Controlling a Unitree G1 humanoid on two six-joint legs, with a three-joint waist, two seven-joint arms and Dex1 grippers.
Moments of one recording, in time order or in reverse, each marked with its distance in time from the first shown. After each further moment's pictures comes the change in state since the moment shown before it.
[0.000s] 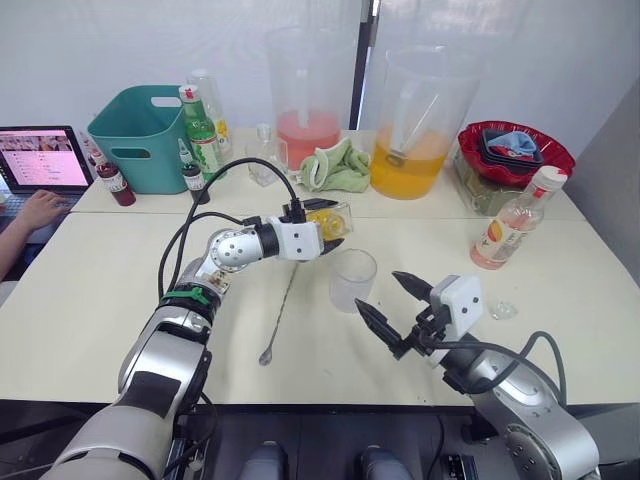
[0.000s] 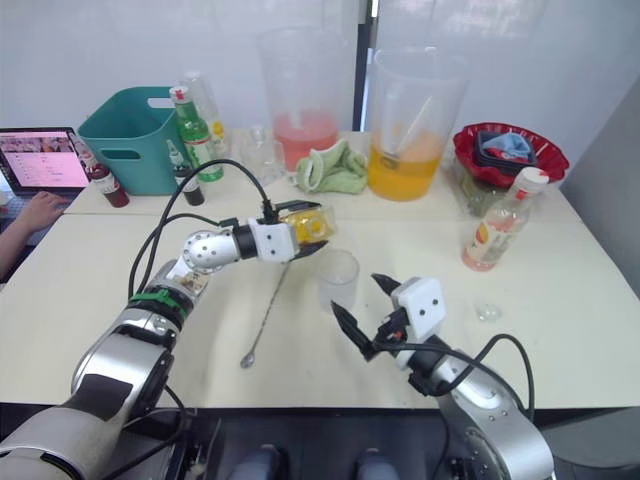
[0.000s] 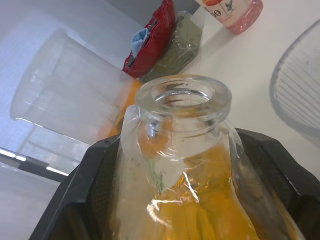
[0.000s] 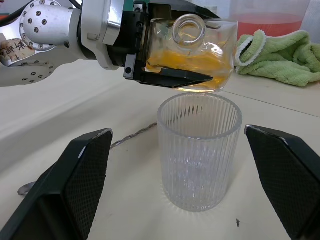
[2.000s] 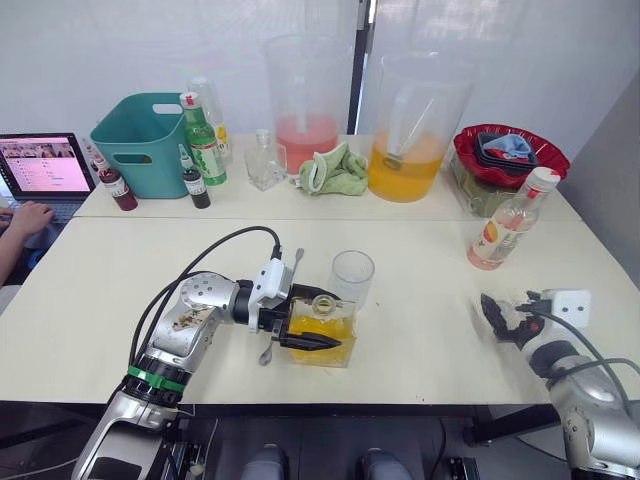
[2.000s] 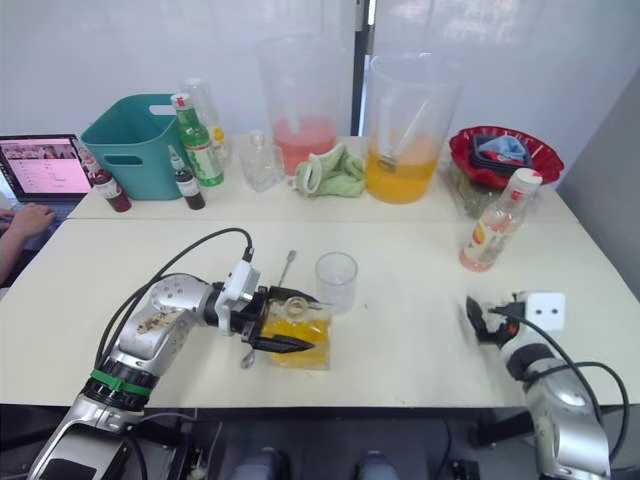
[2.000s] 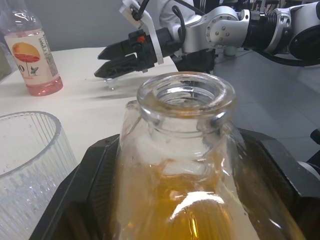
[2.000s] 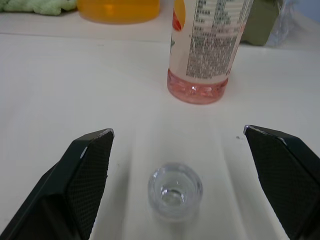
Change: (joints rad) left arm 0.526 0.137 0.025 -0.944 -0.765 1.063 -0.804; right arm -0.007 -0.054 -0.427 0.565 -0.093 -0.246 -0.001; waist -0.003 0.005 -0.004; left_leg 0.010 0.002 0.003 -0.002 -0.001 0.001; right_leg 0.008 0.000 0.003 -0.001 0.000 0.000
